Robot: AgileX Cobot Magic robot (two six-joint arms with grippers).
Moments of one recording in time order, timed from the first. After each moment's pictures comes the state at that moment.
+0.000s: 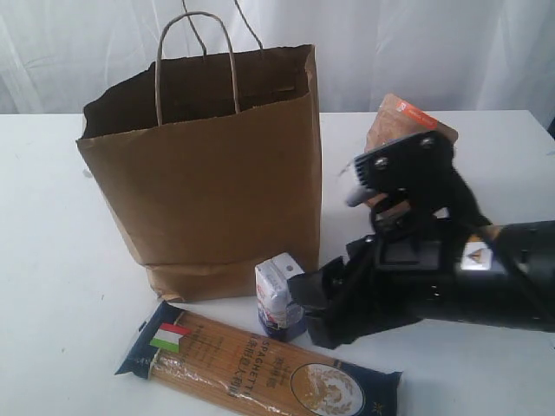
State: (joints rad) left arm -0.48 0.00 0.02 -0.04 0.40 0.00; right arm 0.74 1.14 -0.62 0.38 0.25 -0.26
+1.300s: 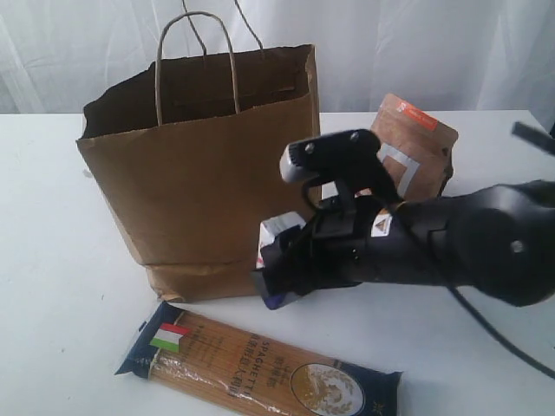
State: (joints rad) left arm -0.48 0.00 0.02 -0.04 0.40 0.00; right arm 0.75 1.39 -0.74 0.39 0.12 -0.21
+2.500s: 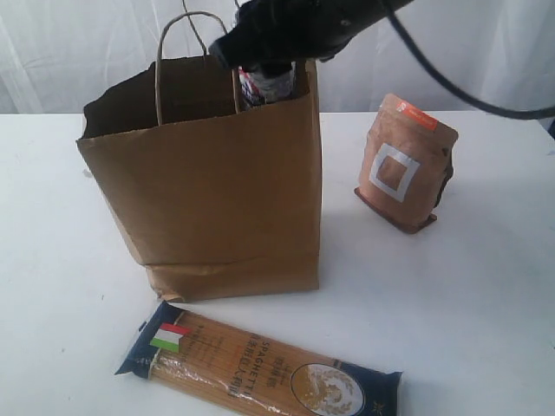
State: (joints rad) left arm -0.48 0.00 0.02 -0.04 0.40 0.00; right arm 0.70 1.56 -1.53 -0.14 0.67 0.02
